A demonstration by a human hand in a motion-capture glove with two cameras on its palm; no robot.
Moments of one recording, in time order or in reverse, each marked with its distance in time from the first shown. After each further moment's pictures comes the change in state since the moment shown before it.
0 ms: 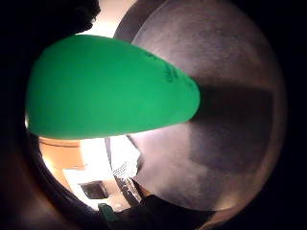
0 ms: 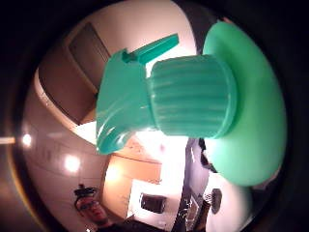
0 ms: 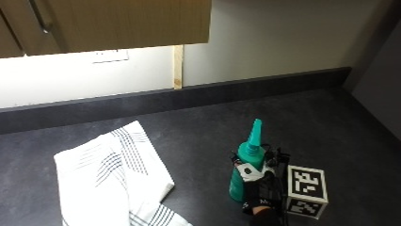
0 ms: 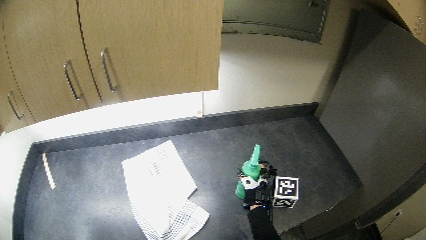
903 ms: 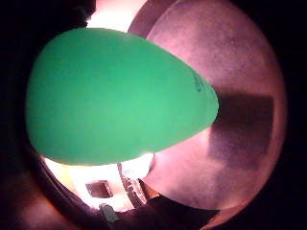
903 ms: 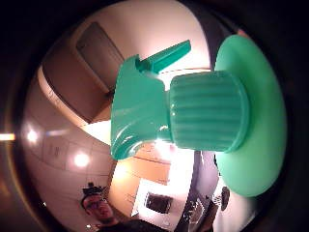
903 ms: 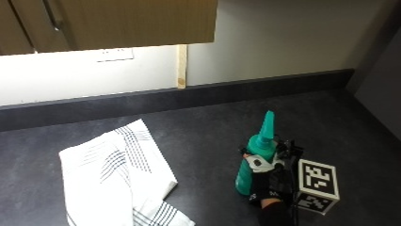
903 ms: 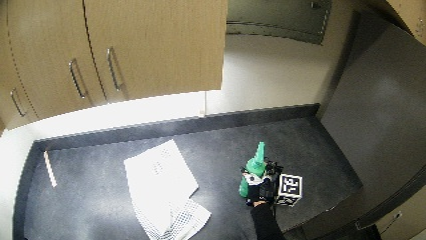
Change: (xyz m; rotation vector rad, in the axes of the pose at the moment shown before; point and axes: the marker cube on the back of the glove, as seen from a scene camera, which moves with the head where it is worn) arm -0.014 -0.020 -0.022 0.043 -0.050 -0.055
